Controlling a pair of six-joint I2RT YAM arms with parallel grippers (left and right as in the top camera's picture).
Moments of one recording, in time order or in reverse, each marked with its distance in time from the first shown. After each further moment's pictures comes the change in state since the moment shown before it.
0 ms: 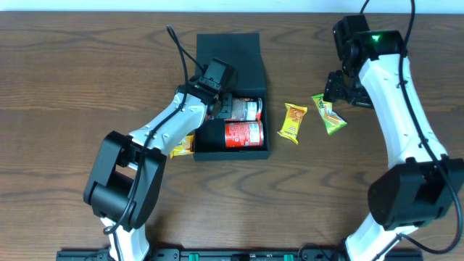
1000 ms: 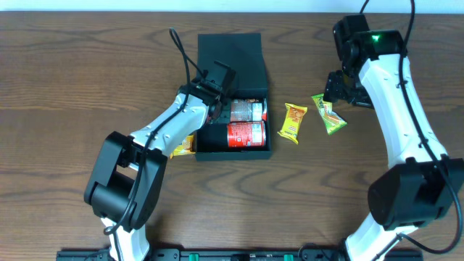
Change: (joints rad) left arm -0.009 0.000 0.000 -0.103 -0.031 -0.005; right arm 0.000 0.000 0.000 0.001 0.000 -0.003
